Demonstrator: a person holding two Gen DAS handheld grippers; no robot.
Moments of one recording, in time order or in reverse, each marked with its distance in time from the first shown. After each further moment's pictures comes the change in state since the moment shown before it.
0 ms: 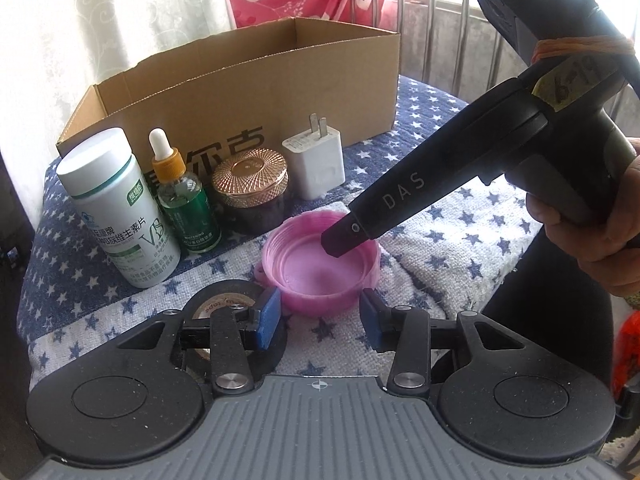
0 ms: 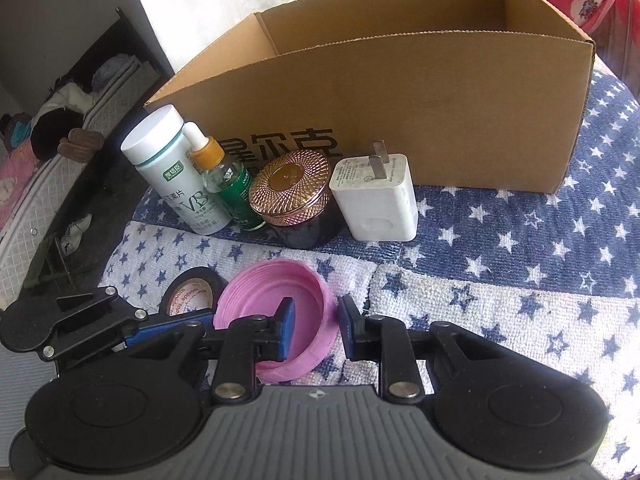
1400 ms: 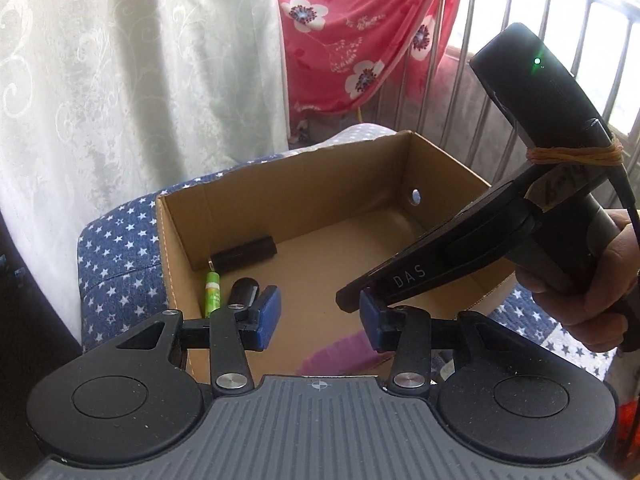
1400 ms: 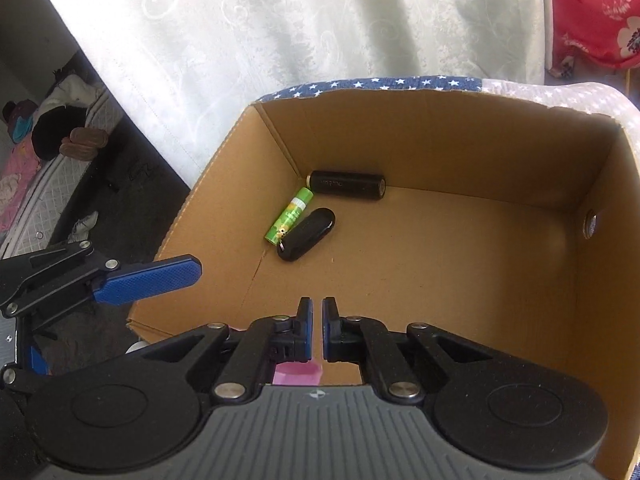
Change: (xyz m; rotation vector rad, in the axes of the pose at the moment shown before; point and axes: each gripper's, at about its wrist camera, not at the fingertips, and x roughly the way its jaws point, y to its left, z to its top) left arm 0.030 0.144 0.155 -0.131 -0.048 0.001; right arm 0.049 0.005 0.204 -0.040 0.117 0.033
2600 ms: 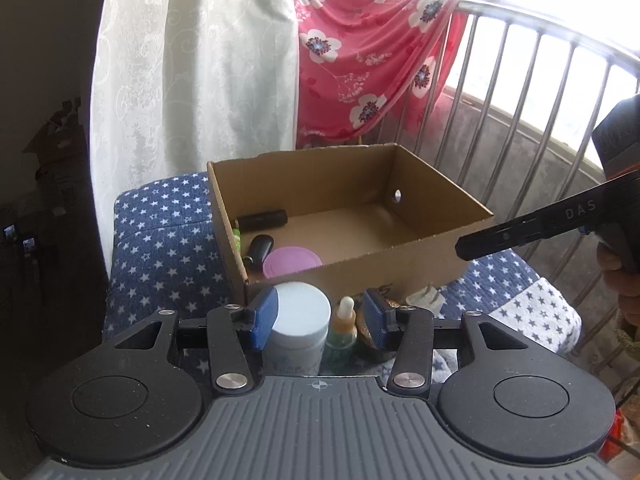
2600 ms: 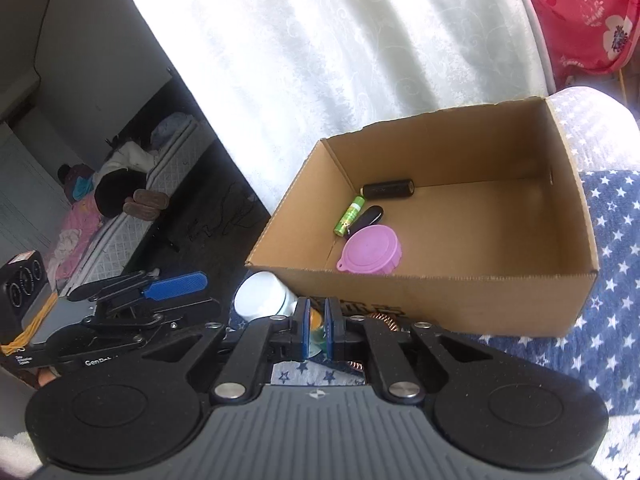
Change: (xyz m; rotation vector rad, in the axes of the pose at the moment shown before) left arm -0.112 0.010 -0.085 -0.092 -0.103 -0.035; right arm -0.122 0.018 -0.127 0.060 -0.255 0.184
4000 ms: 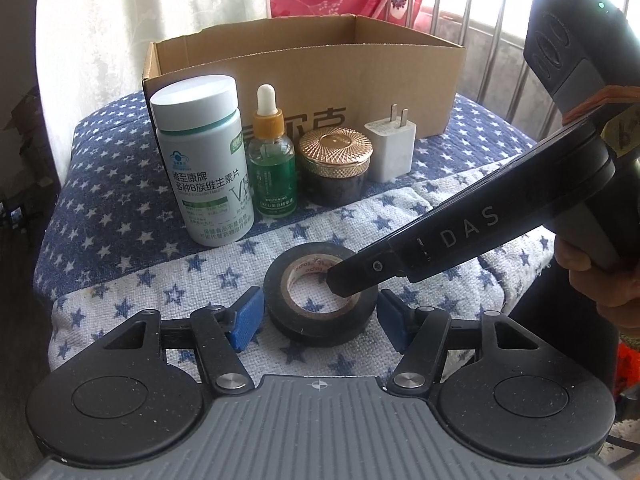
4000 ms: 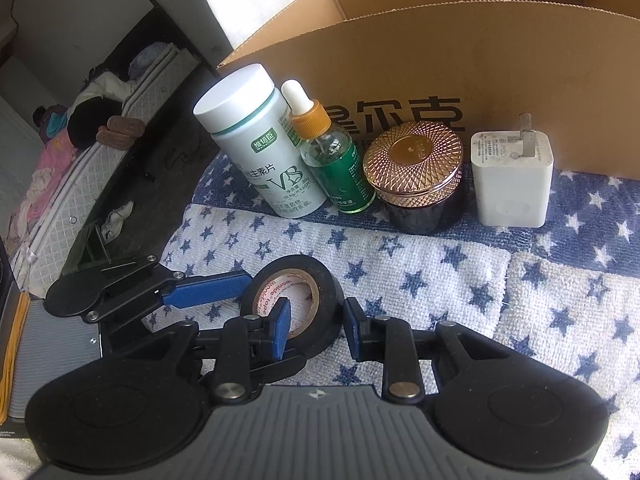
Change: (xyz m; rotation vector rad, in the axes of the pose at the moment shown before) left arm 0.048 -0.049 -0.108 0.103 0.143 0.020; right arm 0.100 0.011 -0.108 -0.021 0.180 -0.082
